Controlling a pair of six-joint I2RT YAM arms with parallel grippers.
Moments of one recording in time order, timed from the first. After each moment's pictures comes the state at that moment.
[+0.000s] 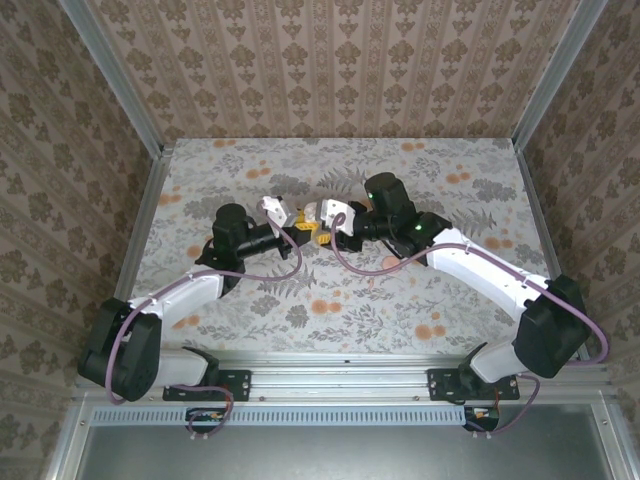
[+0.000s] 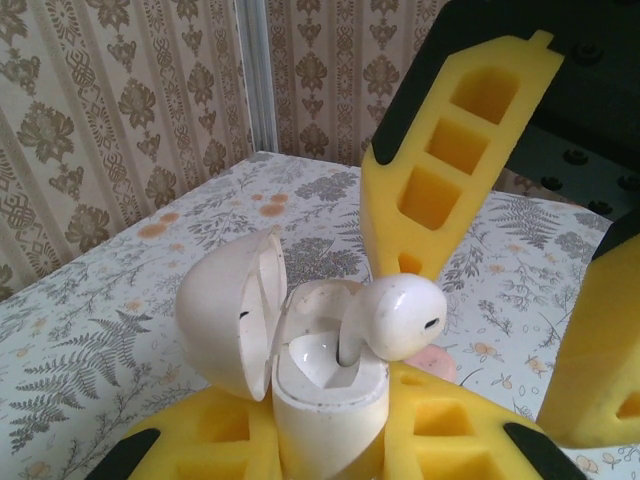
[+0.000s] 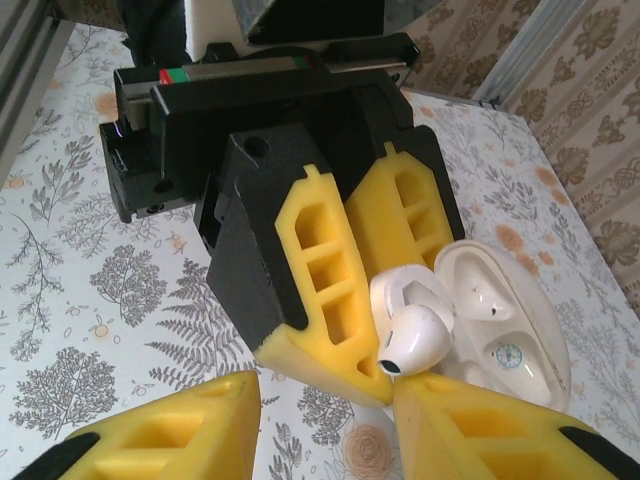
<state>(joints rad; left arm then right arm) -0.48 1.30 0.63 0.54 0.73 0.12 0.64 1.45 1.16 -0.24 -0.48 -0.66</state>
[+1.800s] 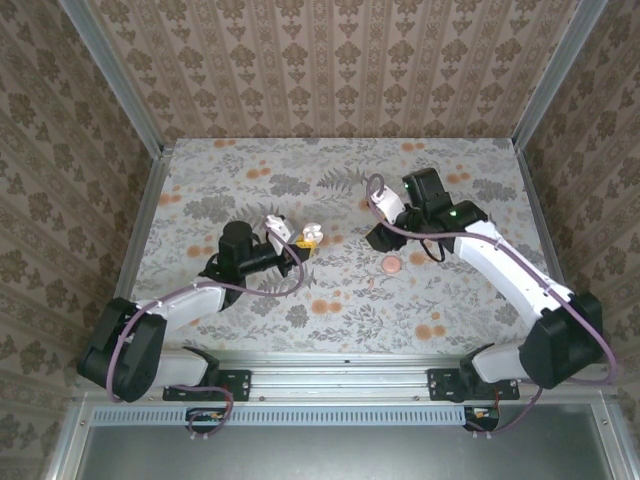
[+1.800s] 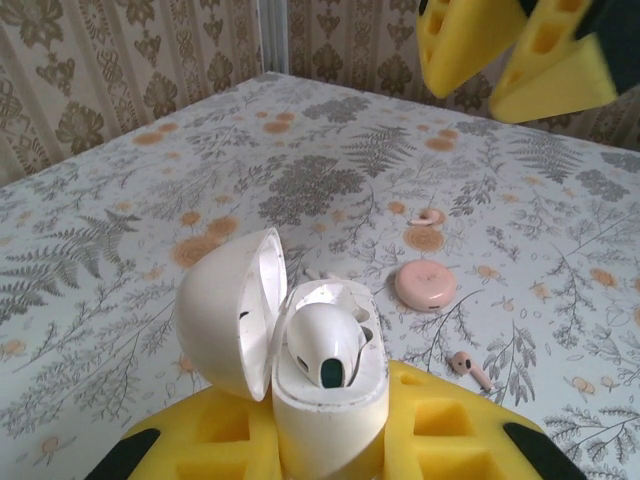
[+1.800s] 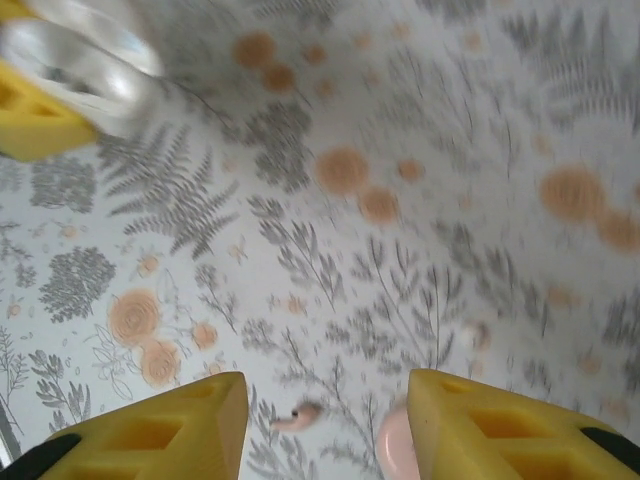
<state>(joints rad) -0.51 1.30 0.48 0.55 0.63 0.14 0.39 1.39 1.18 -0.70 -0.33 -0.27</state>
